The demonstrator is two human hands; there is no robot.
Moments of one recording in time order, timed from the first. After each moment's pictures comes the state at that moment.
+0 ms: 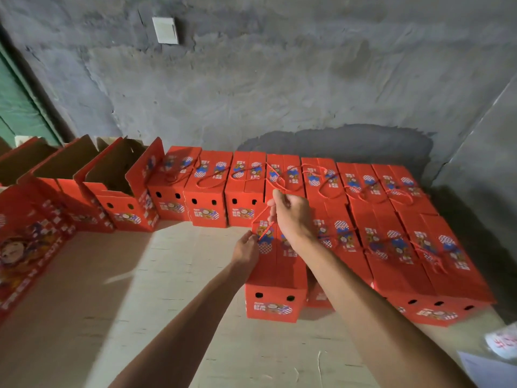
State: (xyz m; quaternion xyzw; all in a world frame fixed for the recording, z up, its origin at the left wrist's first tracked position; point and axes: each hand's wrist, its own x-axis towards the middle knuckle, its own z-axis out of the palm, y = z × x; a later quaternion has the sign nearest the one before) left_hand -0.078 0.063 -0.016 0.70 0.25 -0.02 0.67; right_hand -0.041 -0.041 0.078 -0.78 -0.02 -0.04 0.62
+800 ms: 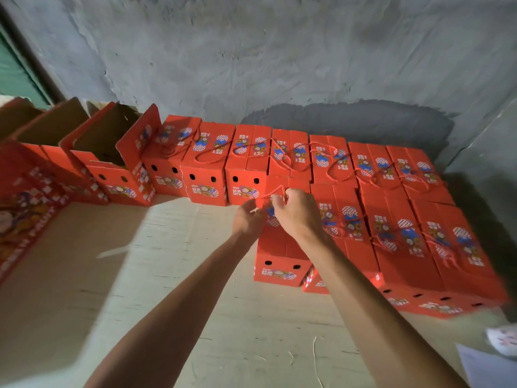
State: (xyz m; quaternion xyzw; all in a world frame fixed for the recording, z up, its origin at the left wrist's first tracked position) left_hand -0.034 0.066 -0.026 0.75 0.25 0.01 0.62; right_hand -0.025 -0.054 0.046 -0.95 -0.06 -0.03 0.32
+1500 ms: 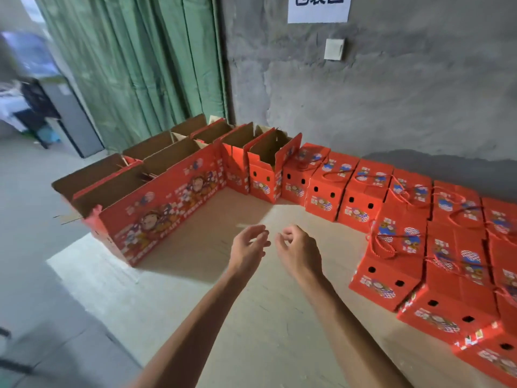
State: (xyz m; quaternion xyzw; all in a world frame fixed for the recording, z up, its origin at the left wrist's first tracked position) left_hand -0.355 0.190 0.049 0.67 0.33 0.23 0.62; right_hand -0.275 0.088 0.062 -0.88 -0.24 0.08 0.39
